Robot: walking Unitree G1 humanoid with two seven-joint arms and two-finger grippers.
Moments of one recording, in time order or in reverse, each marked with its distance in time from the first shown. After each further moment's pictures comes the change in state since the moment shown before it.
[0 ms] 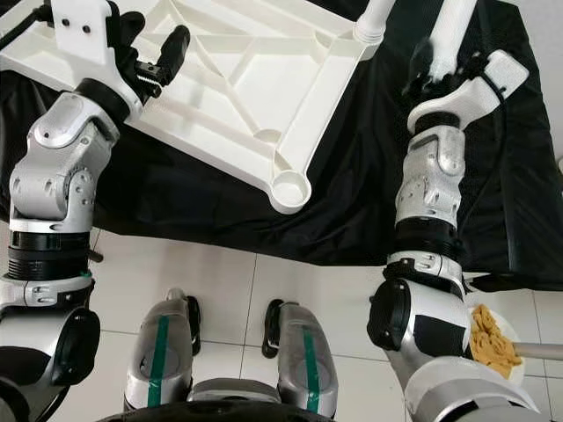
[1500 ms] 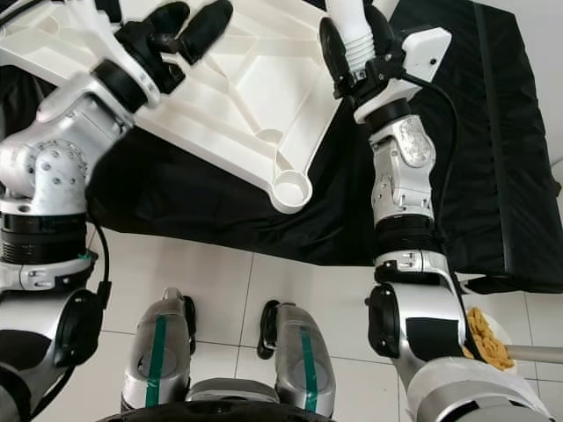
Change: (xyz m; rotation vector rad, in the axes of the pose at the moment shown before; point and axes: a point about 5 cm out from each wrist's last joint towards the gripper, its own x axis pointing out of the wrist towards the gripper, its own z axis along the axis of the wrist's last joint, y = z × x) left arm 0.013 -0.023 0.034 -0.541 -0.091 -0.314; right arm -0.011 0.065 -0.015 -0.094 0.014 0.636
